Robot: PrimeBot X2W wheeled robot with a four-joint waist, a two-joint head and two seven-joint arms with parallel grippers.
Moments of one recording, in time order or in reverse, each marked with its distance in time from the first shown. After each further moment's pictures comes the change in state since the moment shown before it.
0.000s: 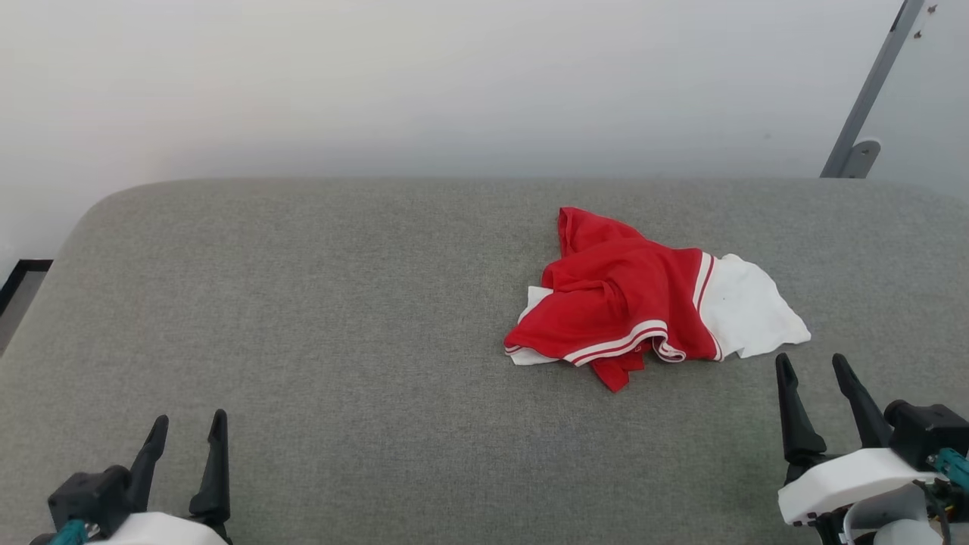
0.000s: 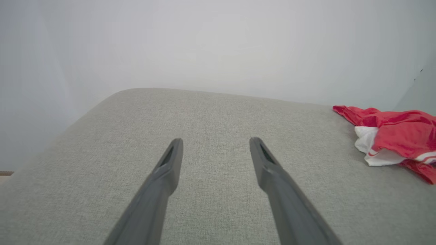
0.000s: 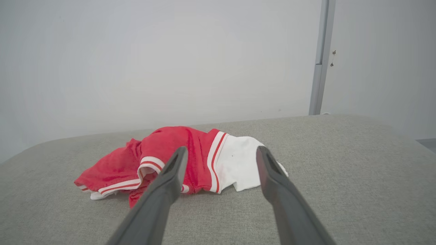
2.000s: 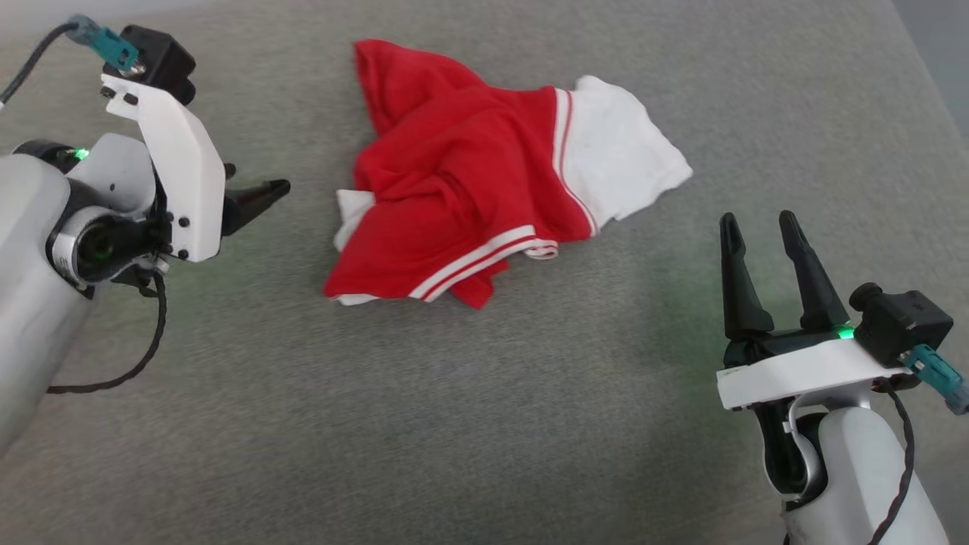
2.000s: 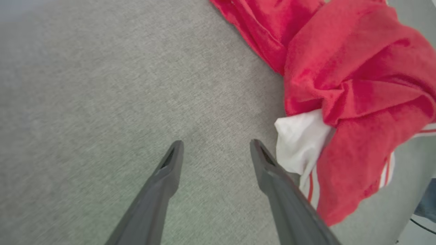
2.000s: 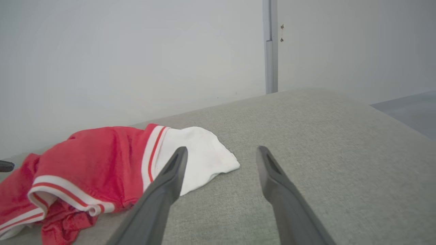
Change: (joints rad) left arm -1.047 0.391 -0.792 0.156 -0.655 -0.056 0.936; right arm -0.200 0.107 0.066 -0.133 0.021 0.000 0.000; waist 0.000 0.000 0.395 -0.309
